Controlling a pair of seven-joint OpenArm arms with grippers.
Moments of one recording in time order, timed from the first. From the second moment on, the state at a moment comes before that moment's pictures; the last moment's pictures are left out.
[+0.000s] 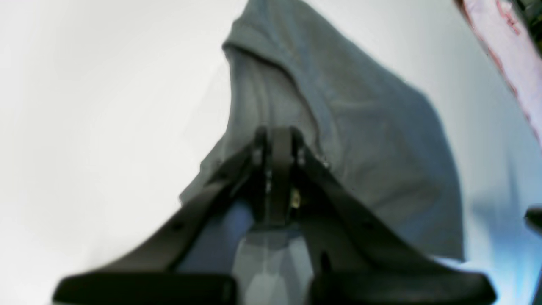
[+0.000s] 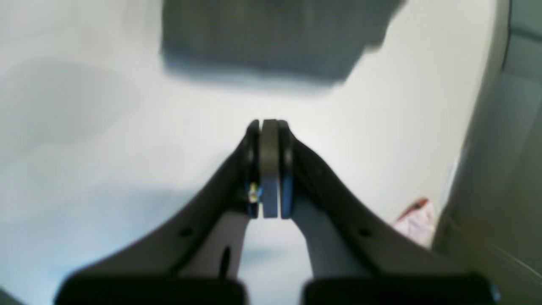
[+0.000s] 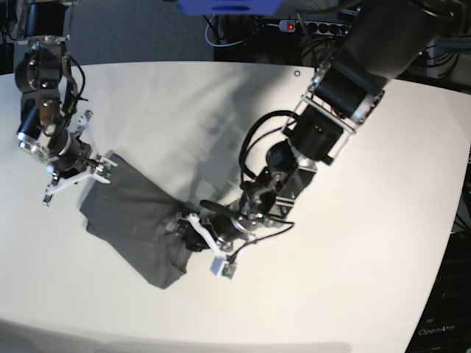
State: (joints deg) left arm -32.6 4.1 34.3 39.2 -36.0 -14.0 11.4; right arm -7.6 21.1 7.9 102.6 -34.3 40.5 -31.1
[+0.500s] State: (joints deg) left arm -32.5 4.1 34.3 36.7 -33.1 -14.0 11.6; right arm -2.0 19.0 8.1 86.4 -35.3 40.5 -18.2
